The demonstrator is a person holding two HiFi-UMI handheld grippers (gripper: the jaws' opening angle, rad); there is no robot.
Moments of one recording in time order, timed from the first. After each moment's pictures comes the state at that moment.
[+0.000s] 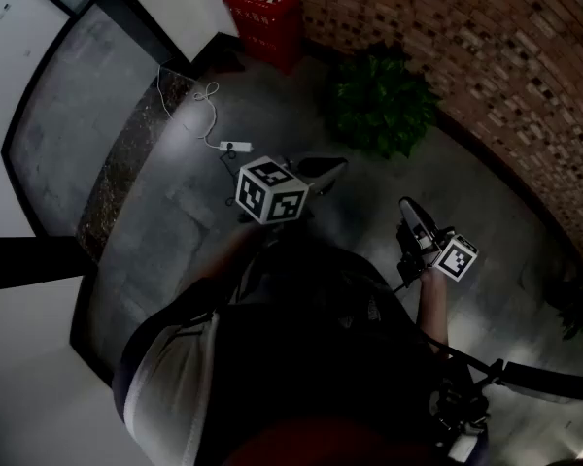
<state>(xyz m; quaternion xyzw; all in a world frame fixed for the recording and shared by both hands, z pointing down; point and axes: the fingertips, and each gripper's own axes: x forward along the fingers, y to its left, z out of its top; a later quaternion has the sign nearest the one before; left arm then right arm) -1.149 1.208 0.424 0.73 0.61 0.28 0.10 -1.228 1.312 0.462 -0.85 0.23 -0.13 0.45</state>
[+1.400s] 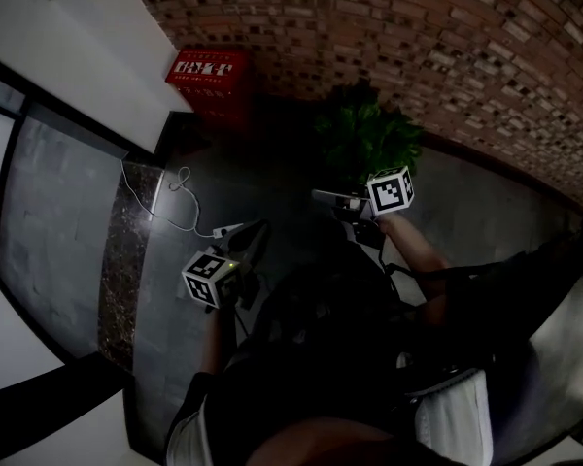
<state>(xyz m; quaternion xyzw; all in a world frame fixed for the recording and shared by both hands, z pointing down) -0.896 1.053 0.470 0.77 0.54 0.32 0.10 -0.877 1.155 0.483 -0.77 0.39 -0.28 0.41</state>
